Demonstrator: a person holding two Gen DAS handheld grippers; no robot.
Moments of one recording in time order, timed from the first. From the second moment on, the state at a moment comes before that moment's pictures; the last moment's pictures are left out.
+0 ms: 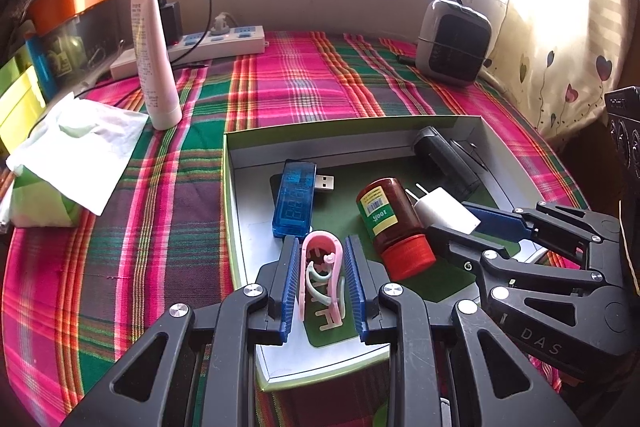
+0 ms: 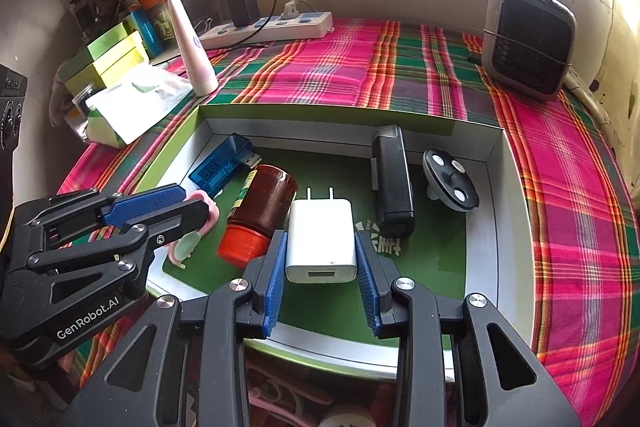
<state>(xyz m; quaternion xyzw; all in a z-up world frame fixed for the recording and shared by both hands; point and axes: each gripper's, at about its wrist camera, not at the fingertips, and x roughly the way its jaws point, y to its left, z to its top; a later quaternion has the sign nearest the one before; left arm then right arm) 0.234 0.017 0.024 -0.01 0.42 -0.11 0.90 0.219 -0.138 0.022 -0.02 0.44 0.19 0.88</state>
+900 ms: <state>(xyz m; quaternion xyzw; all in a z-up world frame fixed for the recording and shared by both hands) 0.231 0.017 0.025 -0.01 0.42 -0.12 0.90 0.219 -0.134 0.018 -0.01 0.44 0.21 0.87</state>
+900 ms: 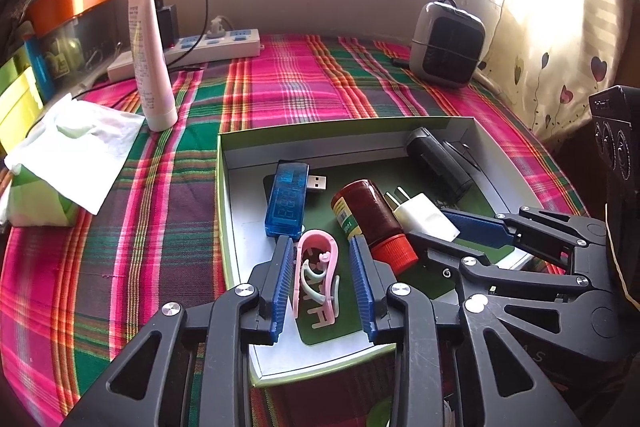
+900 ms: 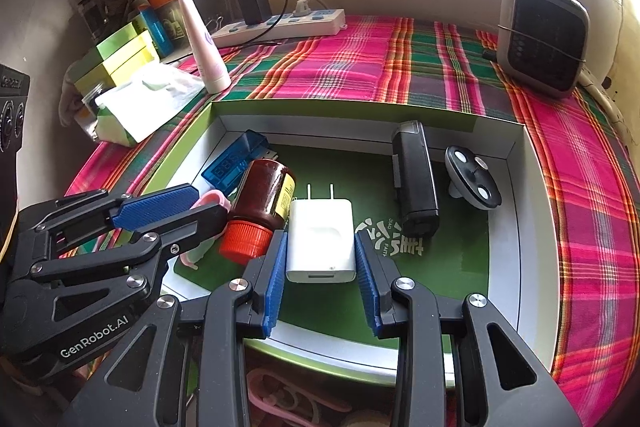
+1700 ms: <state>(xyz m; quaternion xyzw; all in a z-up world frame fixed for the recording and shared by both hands) 0.216 0.020 0.035 -0.02 0.40 -0.12 0.91 0.212 -0.141 0.025 0.01 0.43 0.21 0.88</state>
